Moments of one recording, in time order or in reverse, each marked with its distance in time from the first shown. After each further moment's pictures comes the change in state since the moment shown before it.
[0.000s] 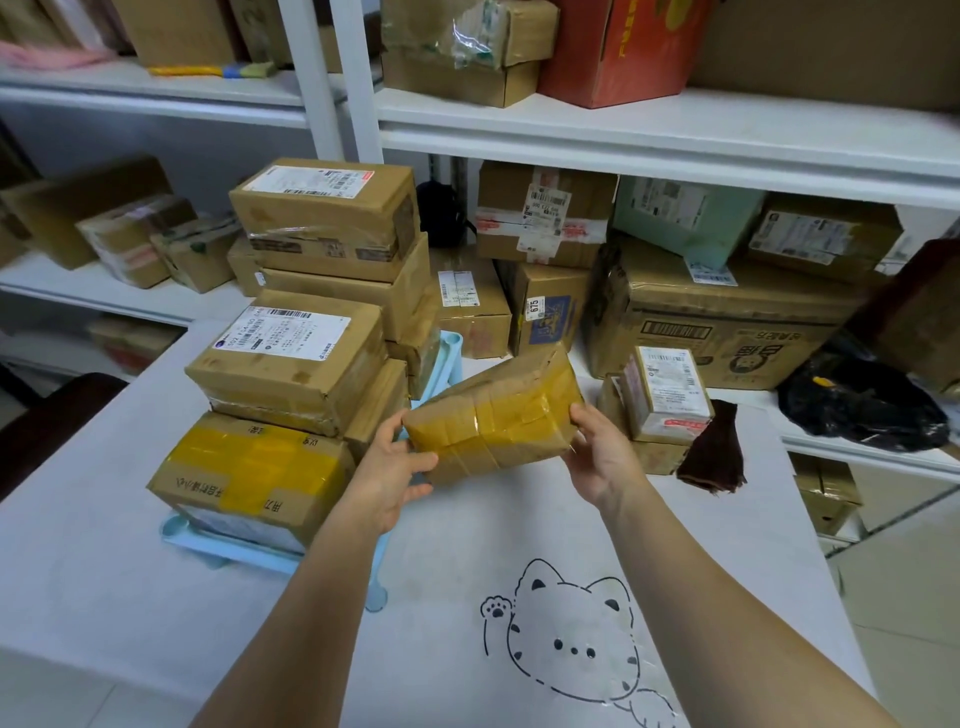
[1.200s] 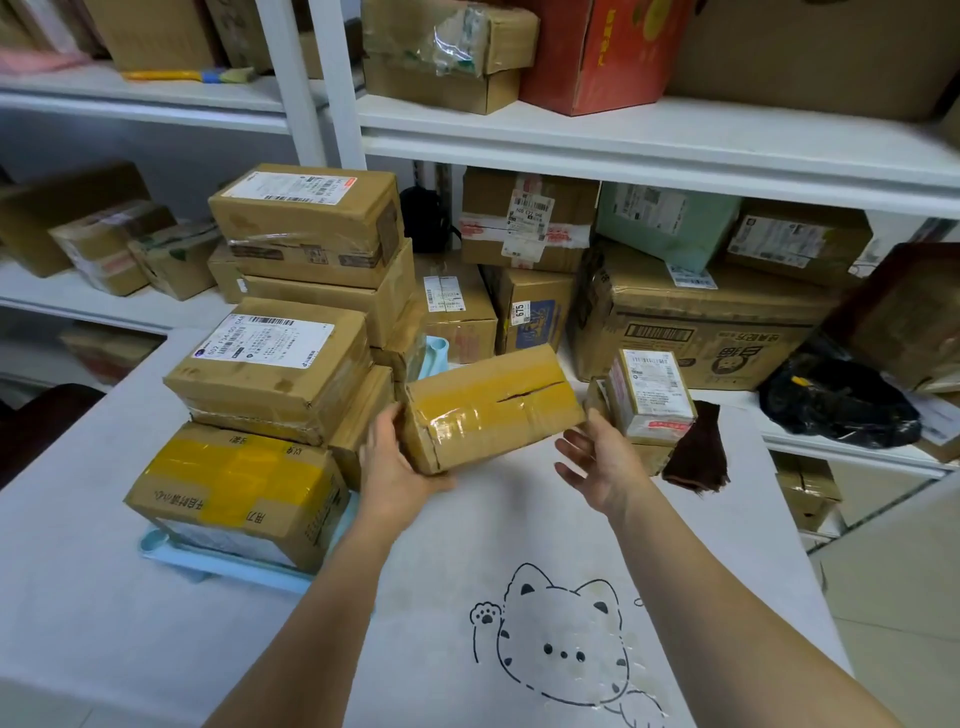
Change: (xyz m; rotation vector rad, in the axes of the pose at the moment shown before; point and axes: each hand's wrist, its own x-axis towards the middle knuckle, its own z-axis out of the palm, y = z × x) left_hand 0.005 -0.014 0.012 0.424 0.146 0.451; right_hand -0.003 -0.013 -0.014 -0.203 0.197 0.114
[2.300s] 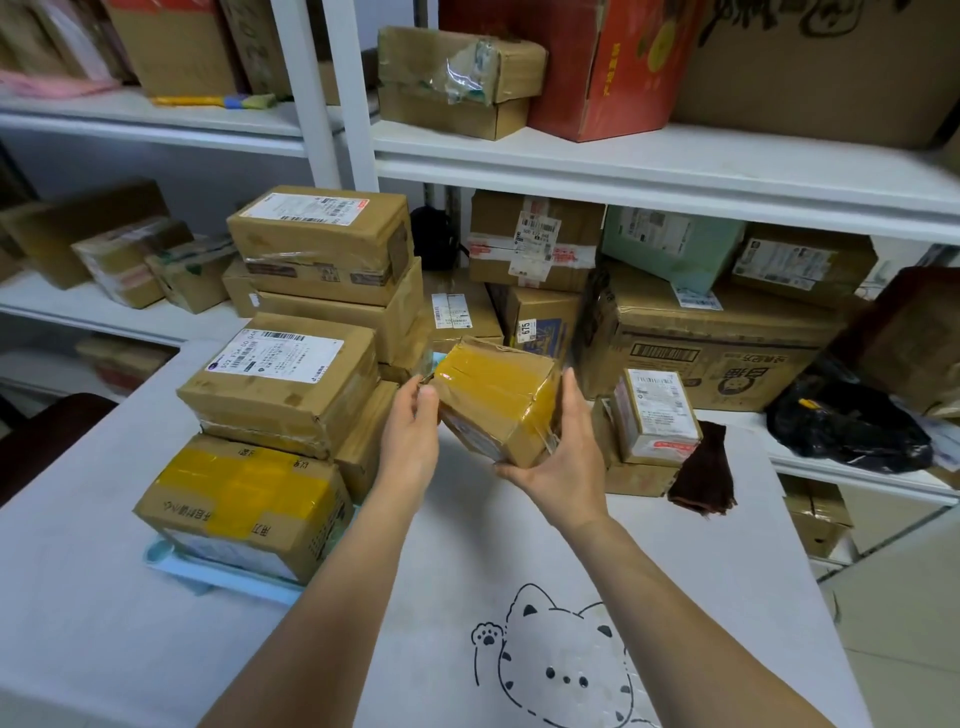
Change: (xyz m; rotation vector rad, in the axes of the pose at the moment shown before) left_hand 0.015 0.057 0.011 -0.161 0.056 -0.093; right_hand -0.040 0.012 0.034 -0.880 0.001 -0.944
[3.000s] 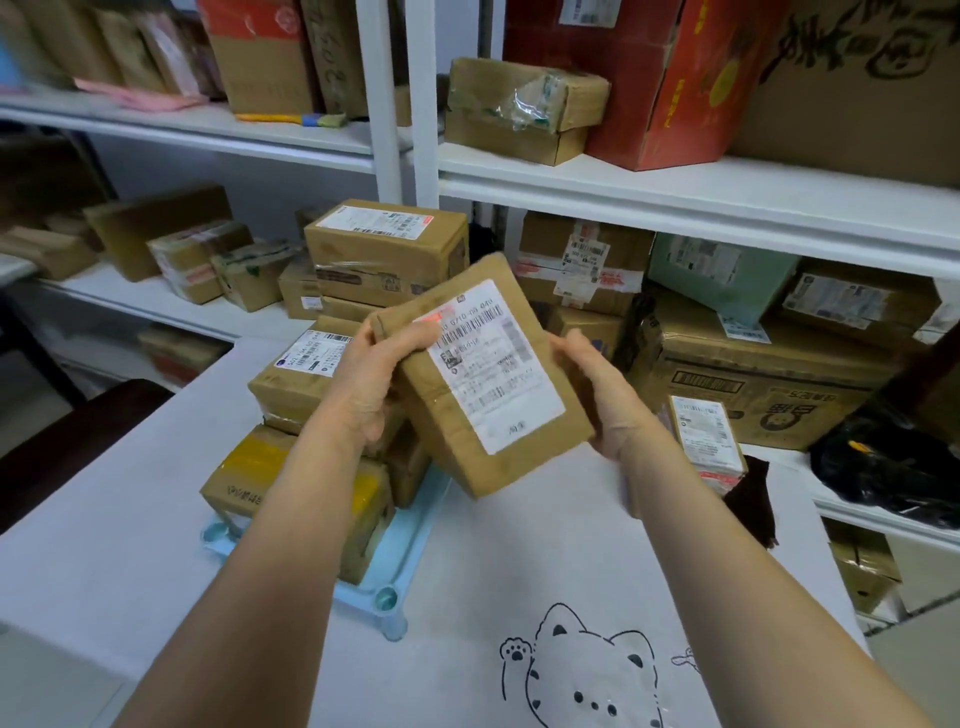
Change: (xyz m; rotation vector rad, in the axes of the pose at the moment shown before) left_hand 0.019 0.071 -0.081 -0.457 -0.115 -0.029; right_hand 0.060 -0.069 -0.025 0.775 -0.441 0.338
